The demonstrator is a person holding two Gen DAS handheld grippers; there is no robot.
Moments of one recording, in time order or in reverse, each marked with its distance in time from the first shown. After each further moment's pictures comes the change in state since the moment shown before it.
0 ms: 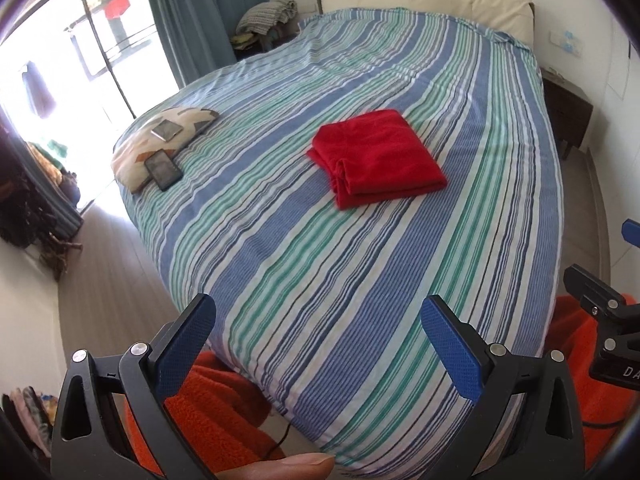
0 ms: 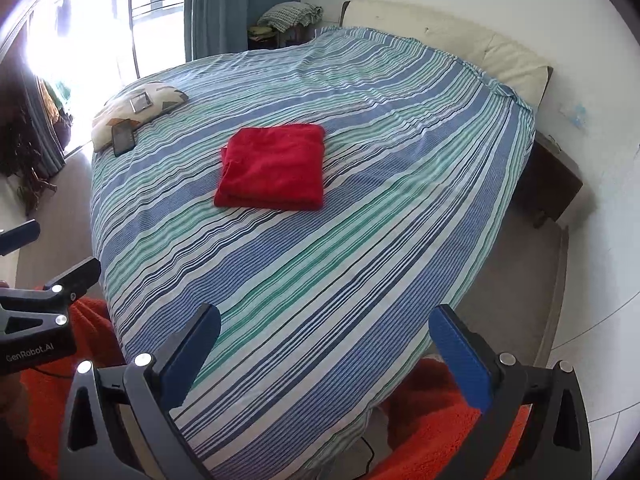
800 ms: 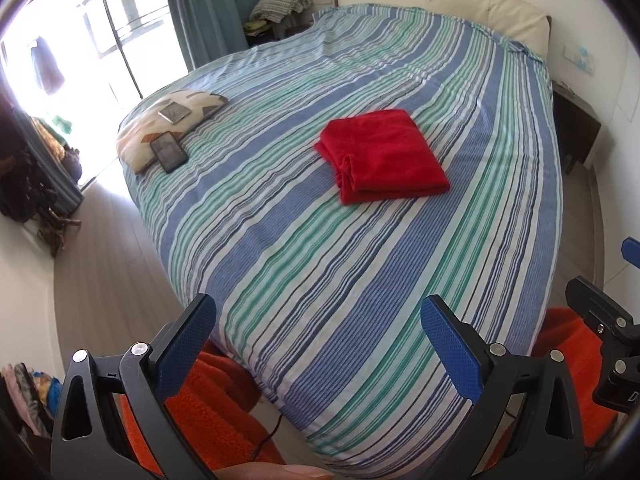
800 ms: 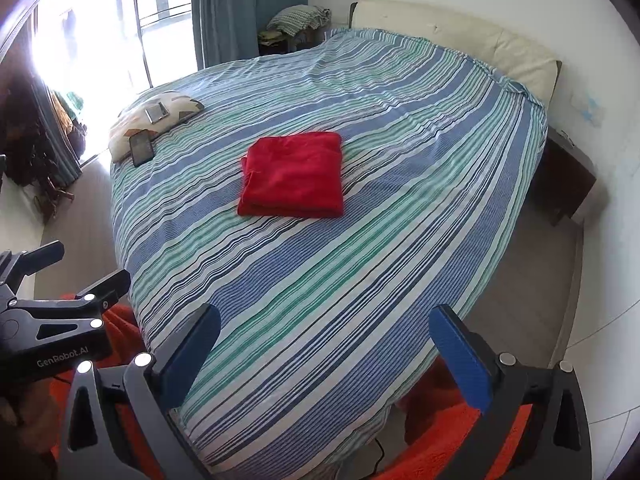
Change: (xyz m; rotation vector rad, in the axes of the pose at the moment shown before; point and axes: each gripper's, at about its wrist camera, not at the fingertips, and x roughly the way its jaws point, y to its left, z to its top) left arm -0.007 0.009 0.002 -0.081 0.034 -0.019; right arm -0.017 0.005 0.007 0.016 -0.005 0.061
